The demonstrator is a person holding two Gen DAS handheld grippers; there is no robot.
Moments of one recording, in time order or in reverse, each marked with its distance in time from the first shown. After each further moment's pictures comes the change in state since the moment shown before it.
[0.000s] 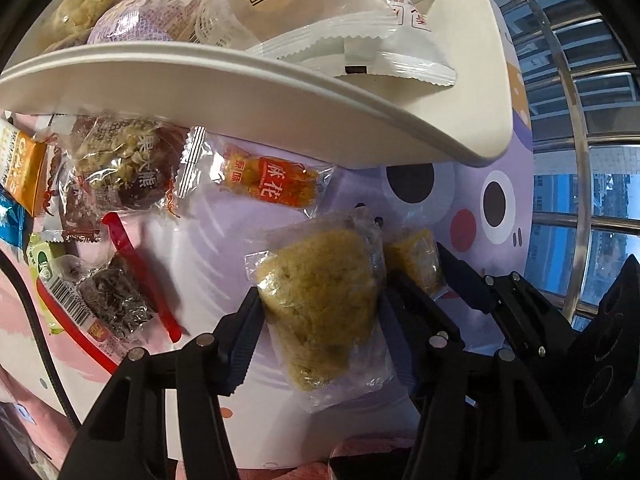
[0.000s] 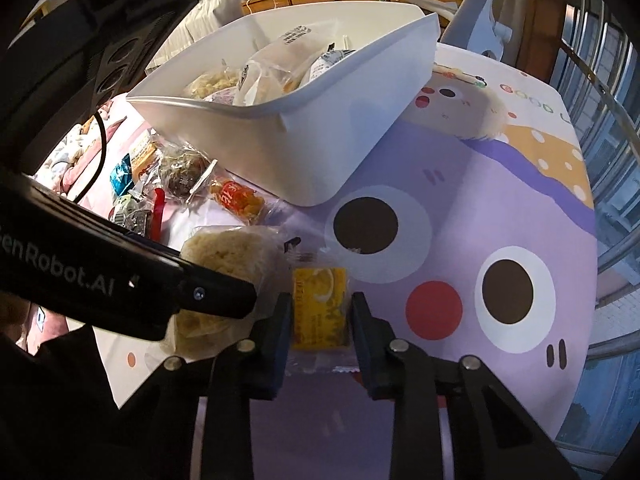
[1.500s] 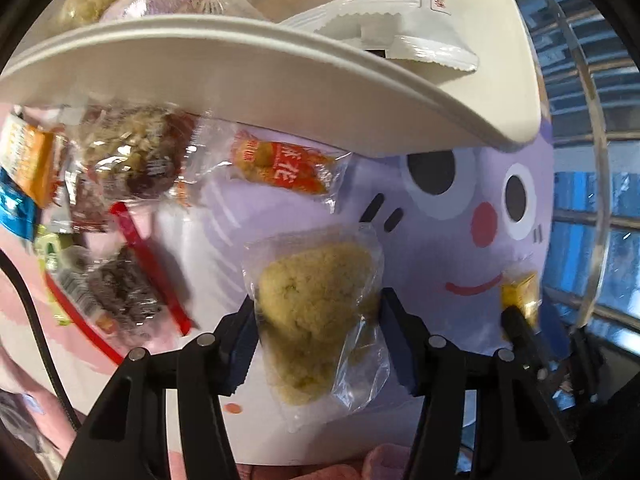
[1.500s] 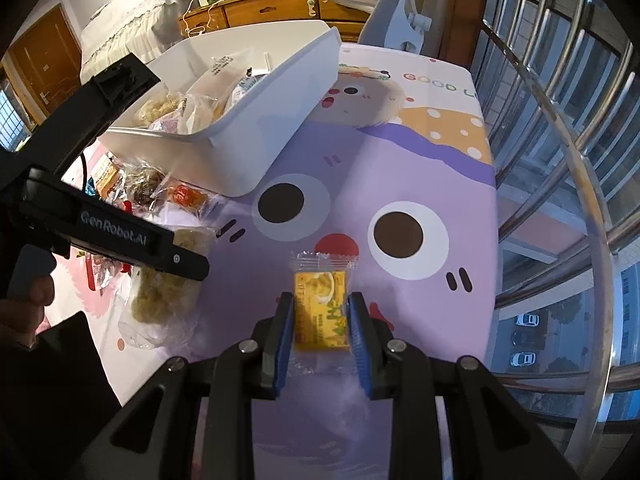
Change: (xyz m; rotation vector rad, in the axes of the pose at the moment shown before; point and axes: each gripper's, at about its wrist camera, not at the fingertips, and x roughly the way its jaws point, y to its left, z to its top) left arm -0.008 0.015 -0.007 0.004 0.019 0.092; right arm -0.057 -0.018 -0.024 0.132 -0.009 -0.187
